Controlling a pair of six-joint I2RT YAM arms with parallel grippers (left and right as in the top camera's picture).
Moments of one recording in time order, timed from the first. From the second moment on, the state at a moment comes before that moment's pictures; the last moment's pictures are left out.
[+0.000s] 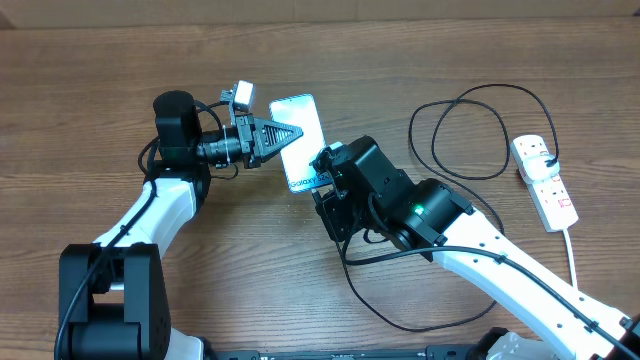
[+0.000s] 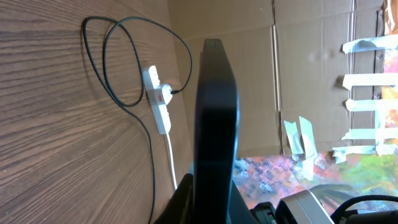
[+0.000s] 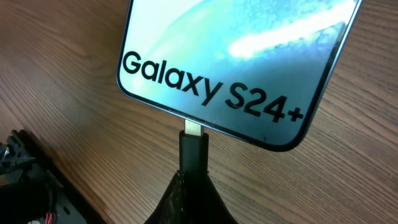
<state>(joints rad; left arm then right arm) -0.04 1.68 0.89 0.41 1.30 -1.02 0.77 1.43 1.20 -0.75 -0.19 0.29</state>
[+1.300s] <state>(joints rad) -0.07 1.68 0.91 0.39 1.23 -0.98 0.77 1.43 1.19 -0.76 -0.20 0.31</state>
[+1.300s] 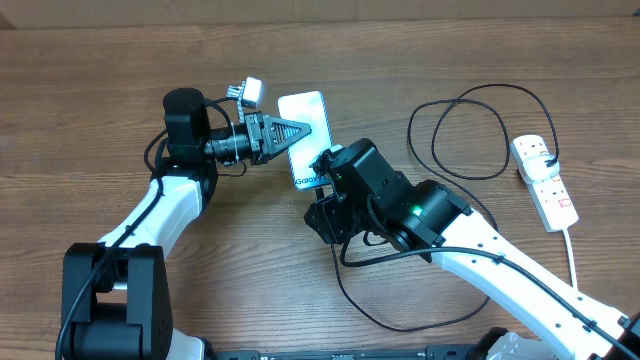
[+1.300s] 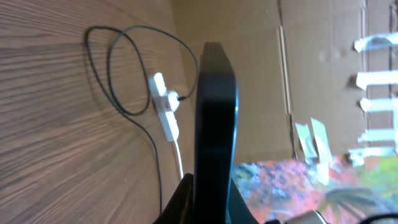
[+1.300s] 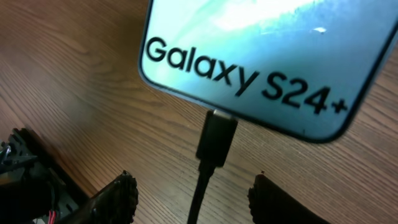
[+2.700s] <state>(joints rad) -0.08 1.68 0.92 0.37 1.20 -0.88 0.77 1.51 1.18 -0.65 -0.15 0.32</state>
